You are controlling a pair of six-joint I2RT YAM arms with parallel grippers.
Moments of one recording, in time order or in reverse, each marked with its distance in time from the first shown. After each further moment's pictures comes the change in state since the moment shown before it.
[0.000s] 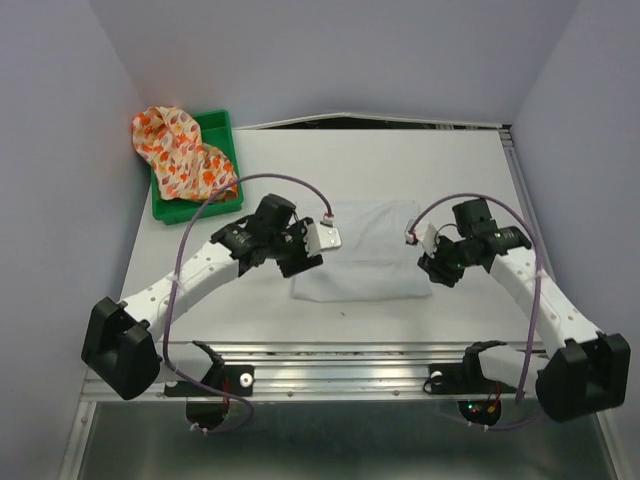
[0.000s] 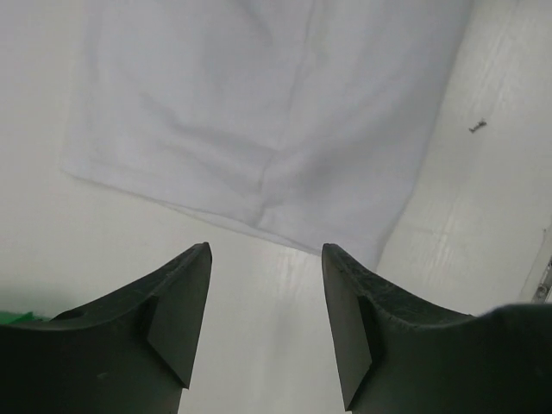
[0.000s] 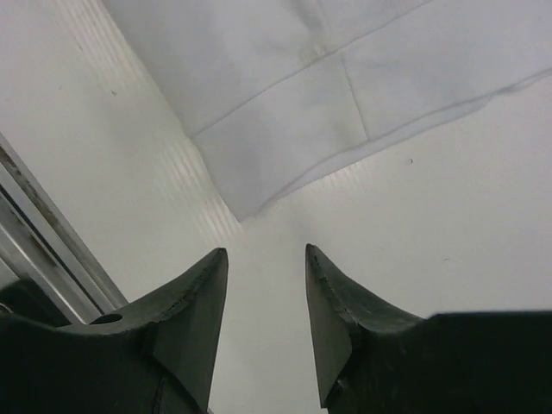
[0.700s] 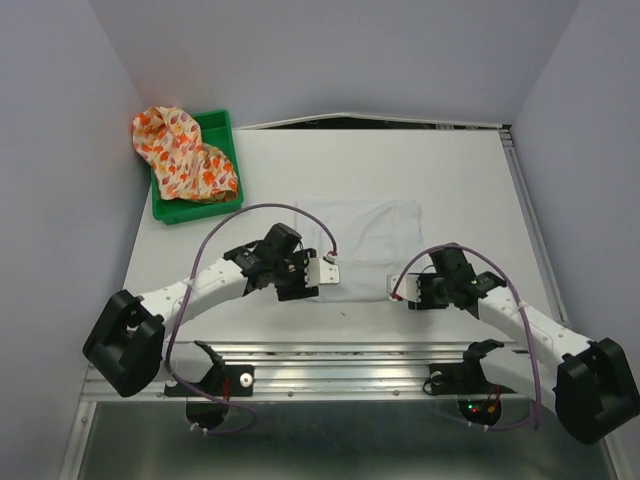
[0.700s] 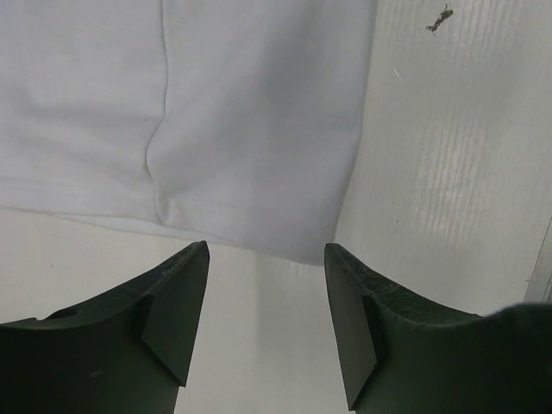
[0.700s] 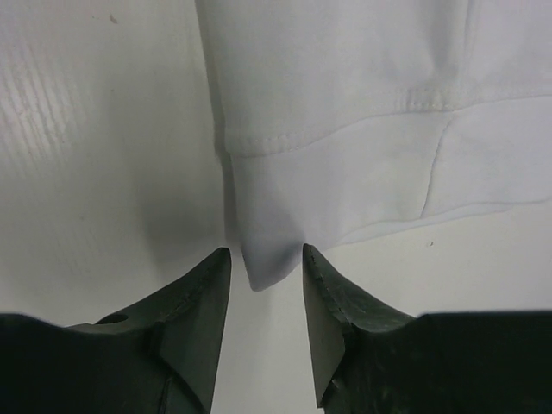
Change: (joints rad) left arm -0.120 -0.020 -0.316 0.123 -0.031 0.149; right arm 0.246 -0.233 -0.511 0.419 0.176 -0.338
